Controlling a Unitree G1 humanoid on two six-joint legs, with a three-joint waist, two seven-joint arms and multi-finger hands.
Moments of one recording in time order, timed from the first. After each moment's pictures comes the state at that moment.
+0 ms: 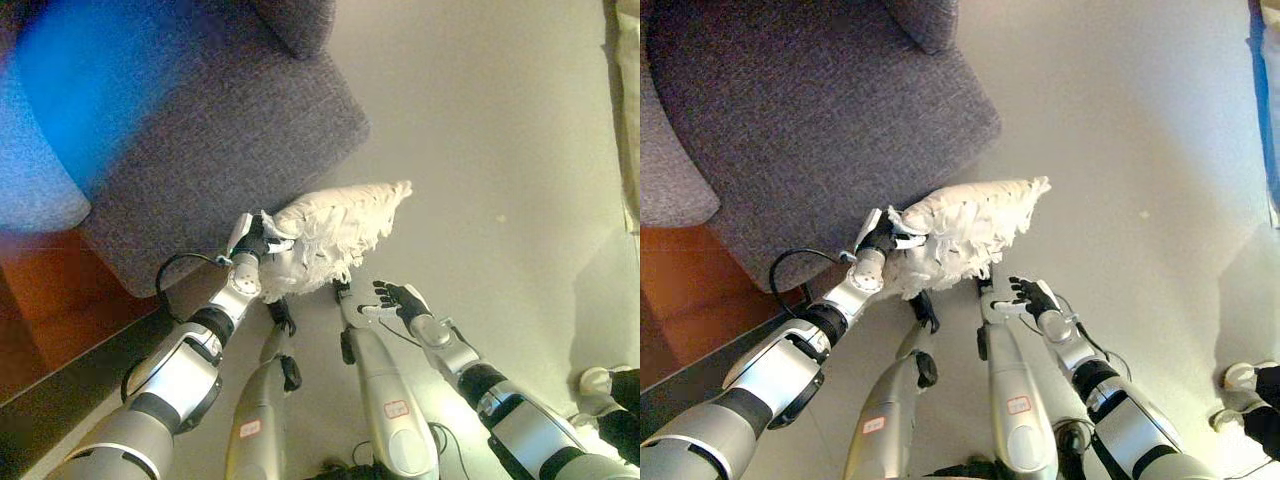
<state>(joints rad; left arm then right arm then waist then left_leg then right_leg) -0.88 0.32 -0.61 1.14 -0.21 -0.10 0.32 -0.54 -0.33 0.58 0.95 0.31 0.02 -0.11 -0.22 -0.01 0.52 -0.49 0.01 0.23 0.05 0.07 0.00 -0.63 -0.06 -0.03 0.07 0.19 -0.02</state>
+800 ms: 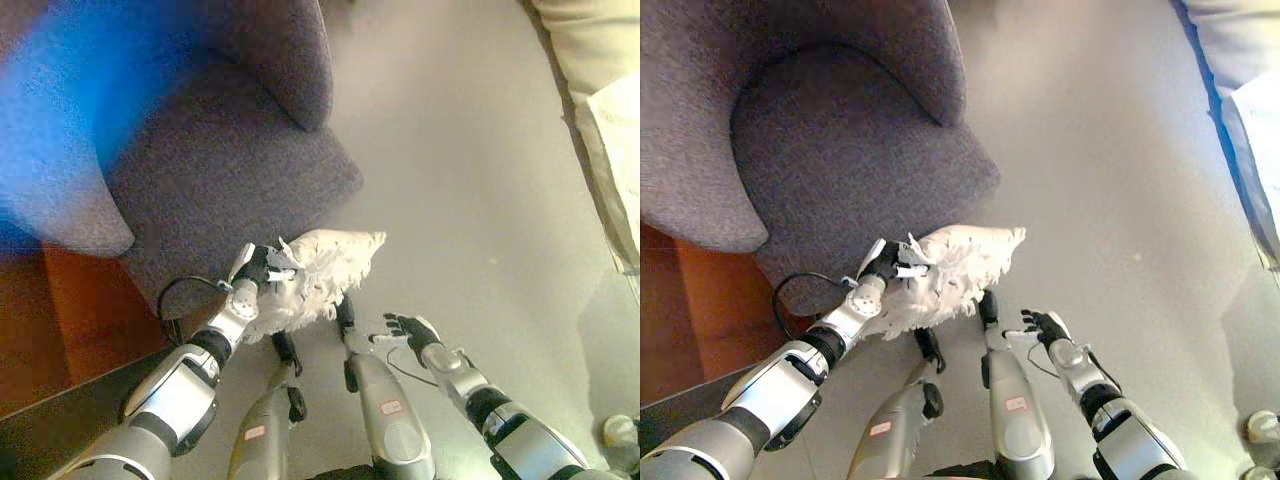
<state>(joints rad) -0.72 0.31 -0.61 1.11 -0.21 -0.08 0.24 -0.40 -0.31 0.50 1.09 0.30 0.01 -0.03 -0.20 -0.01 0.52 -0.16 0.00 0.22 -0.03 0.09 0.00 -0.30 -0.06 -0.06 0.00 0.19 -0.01</state>
